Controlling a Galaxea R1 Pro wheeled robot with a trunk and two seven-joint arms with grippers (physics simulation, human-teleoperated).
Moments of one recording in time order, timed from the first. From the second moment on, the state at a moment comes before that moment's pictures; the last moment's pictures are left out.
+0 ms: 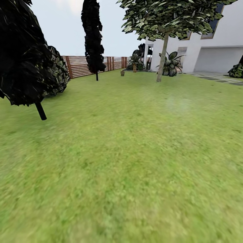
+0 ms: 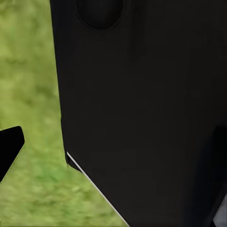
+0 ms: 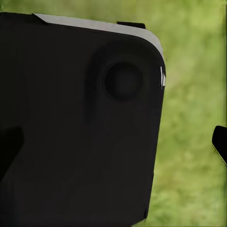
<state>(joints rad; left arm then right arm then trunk) 0.02 0.00 0.01 -0.12 0.01 0.00 -0.01 -0.06 0.00 0.02 -0.03 0.04 -0.17 -0.01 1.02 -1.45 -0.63</state>
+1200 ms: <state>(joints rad) 0.02 0.00 0.01 -0.12 0.02 0.00 -0.01 -0.06 0.00 0.02 -0.04 0.05 -0.17 -0.01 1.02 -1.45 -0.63</state>
